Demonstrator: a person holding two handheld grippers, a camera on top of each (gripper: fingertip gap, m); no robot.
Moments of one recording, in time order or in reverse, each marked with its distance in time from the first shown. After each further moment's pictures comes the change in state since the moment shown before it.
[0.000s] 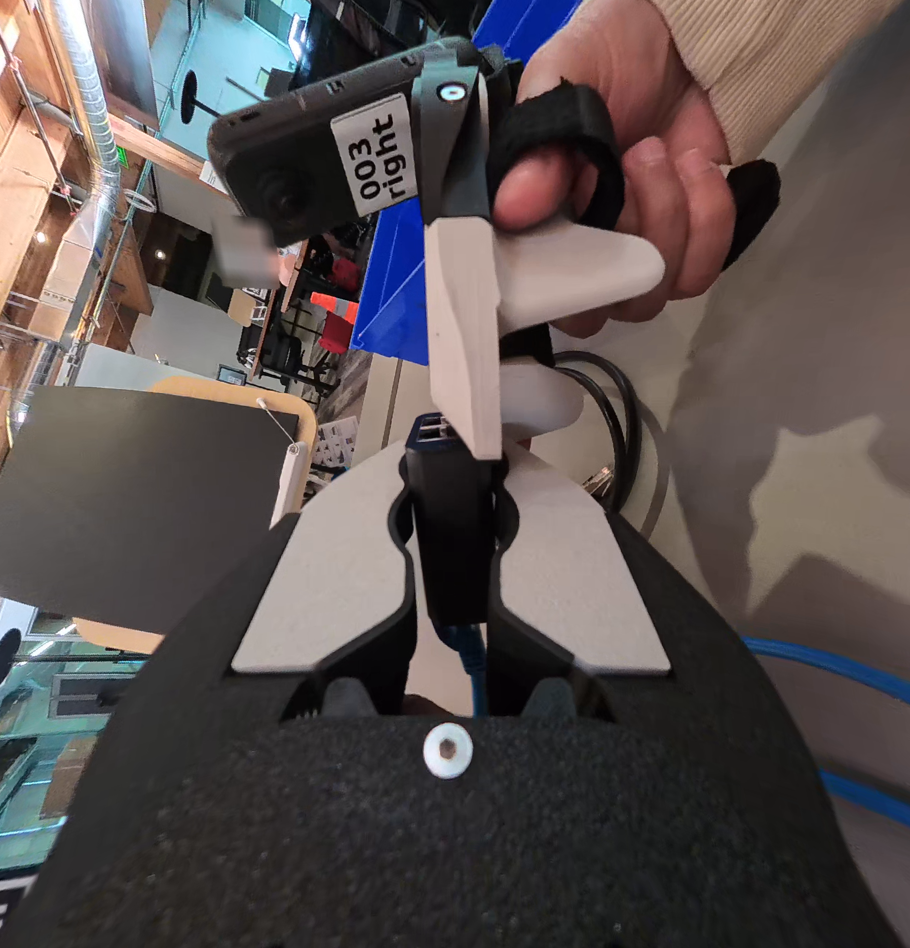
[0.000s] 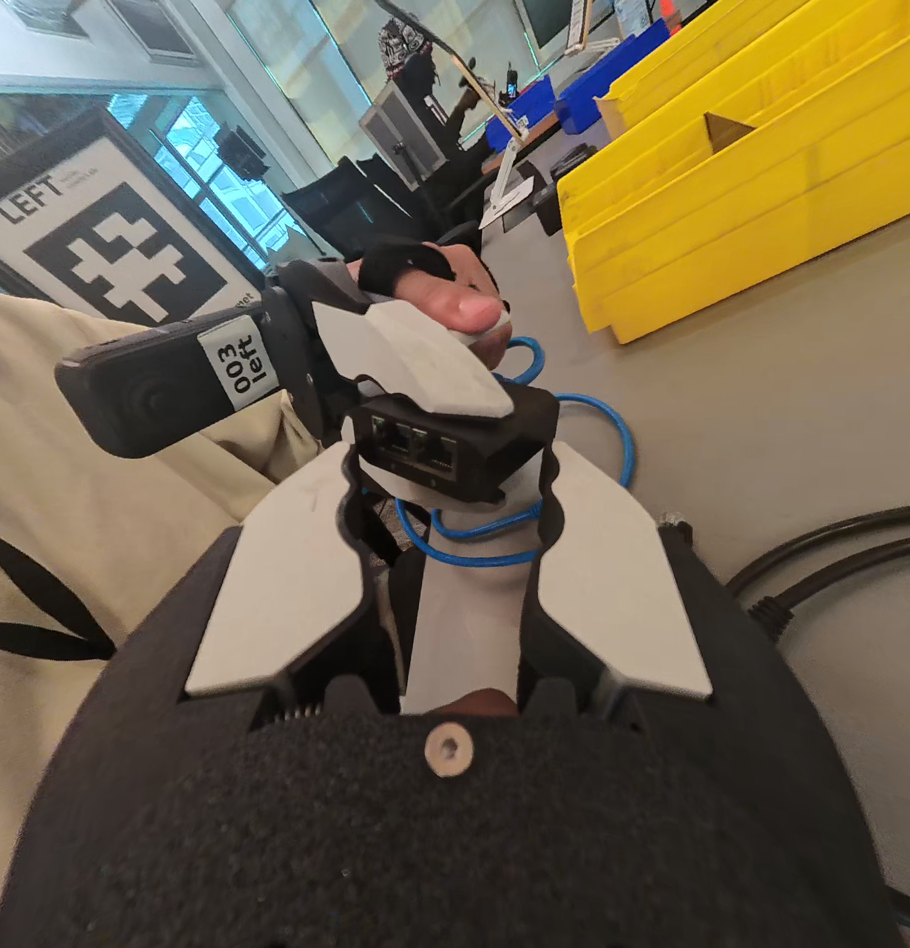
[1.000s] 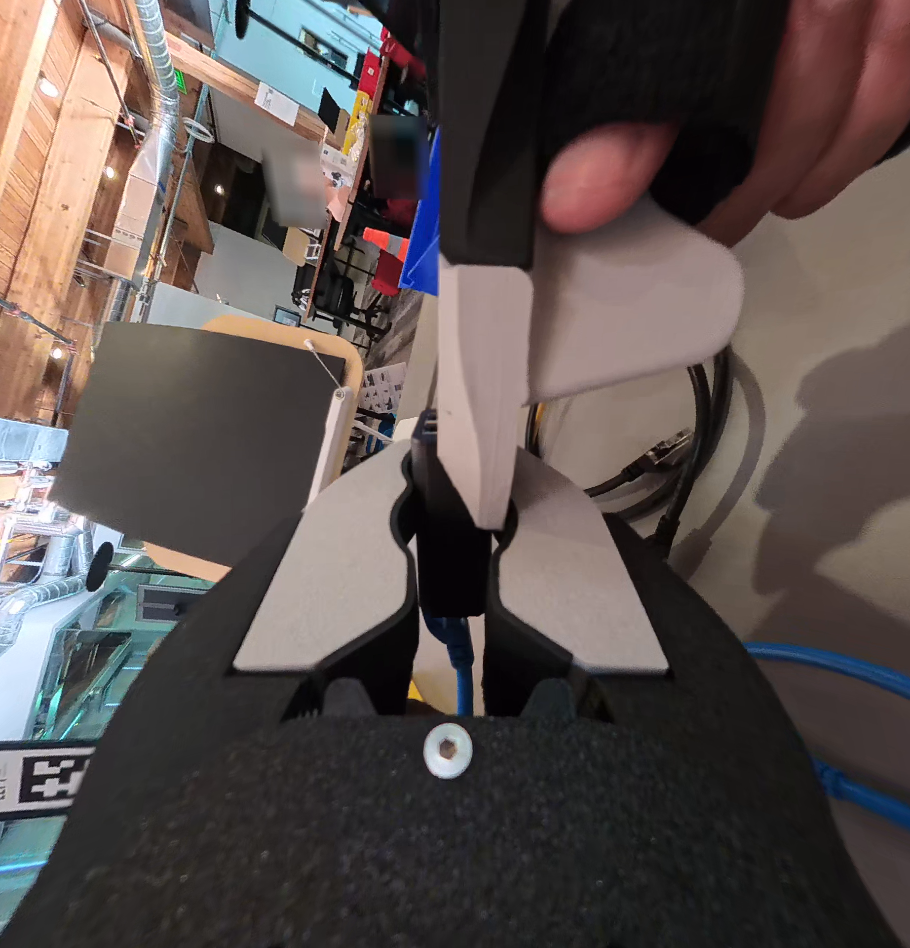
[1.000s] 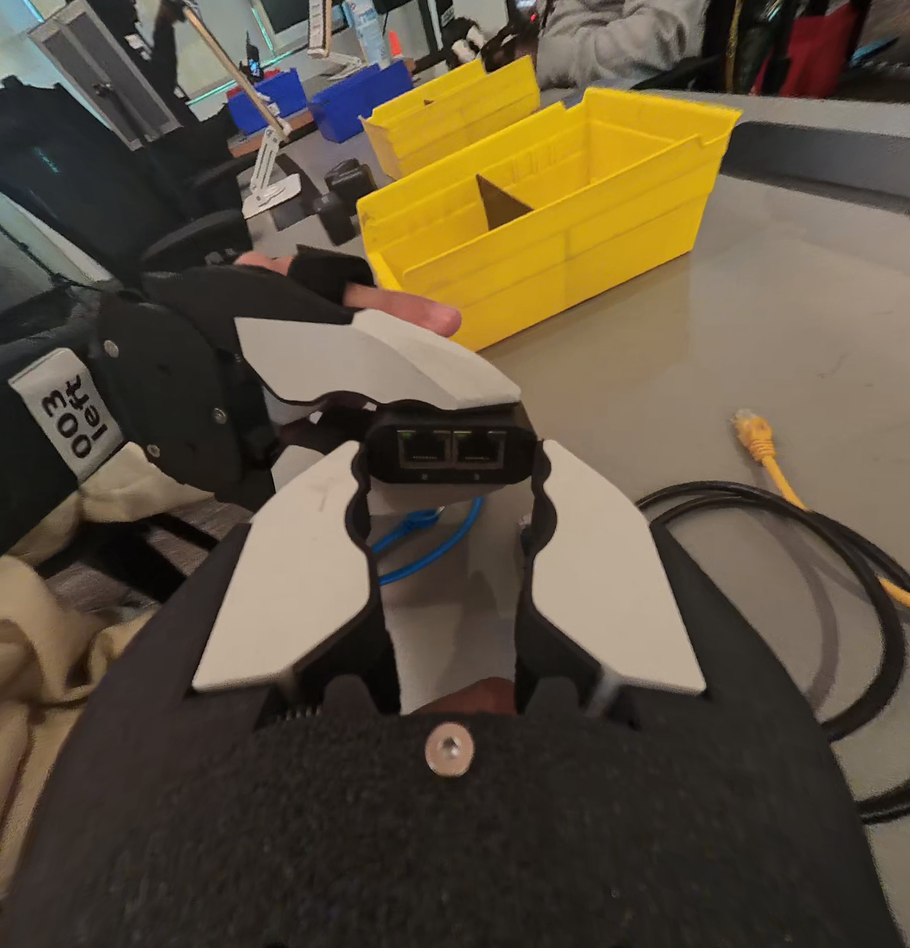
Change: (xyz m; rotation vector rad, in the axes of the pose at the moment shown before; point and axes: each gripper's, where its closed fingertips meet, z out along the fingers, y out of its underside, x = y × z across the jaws) left arm -0.018 0.025 0.006 -0.123 -0.126 0.016; right arm 0.027 -0.018 -0.001 0.001 0.503 -0.180
